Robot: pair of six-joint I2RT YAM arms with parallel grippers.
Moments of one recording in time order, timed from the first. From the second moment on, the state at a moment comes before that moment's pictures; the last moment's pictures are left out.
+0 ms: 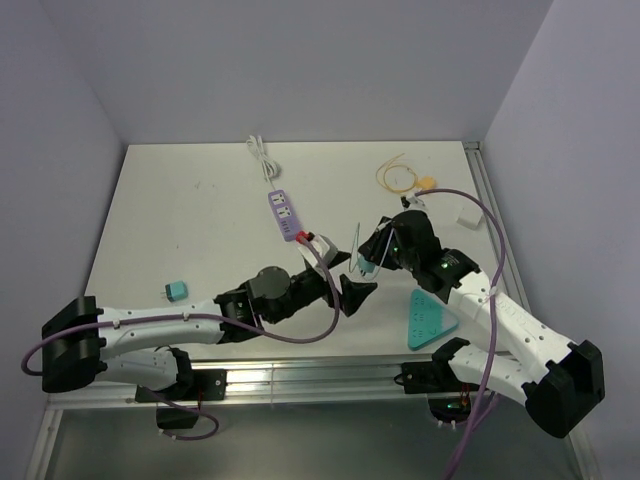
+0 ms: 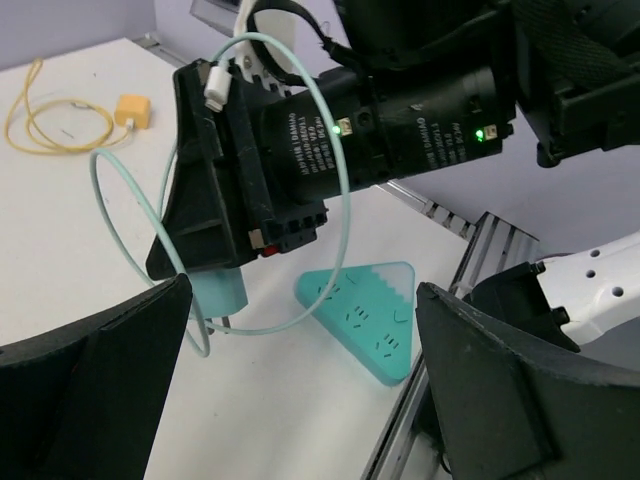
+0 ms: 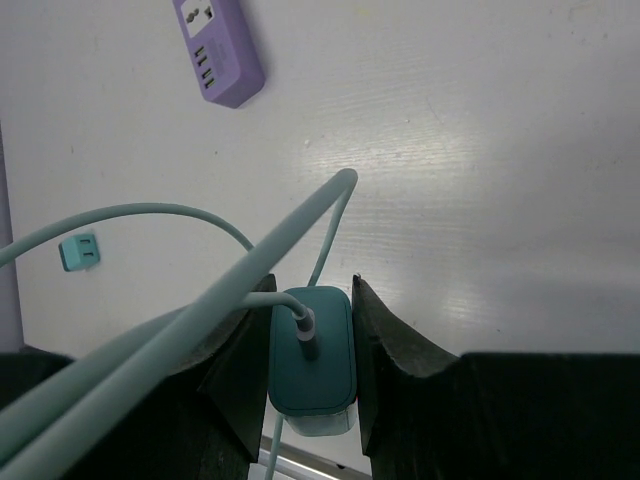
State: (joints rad) left arm -1.23 1.24 0.75 0.52 -0.19 -0.28; right arm 0.56 1.00 0.78 -0.43 0.09 0.78
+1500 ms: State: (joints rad) left arm -0.77 1.64 1.28 0.19 -0.13 -0.37; right arm 0.56 0.88 0.72 -0.48 -0.44 0.56
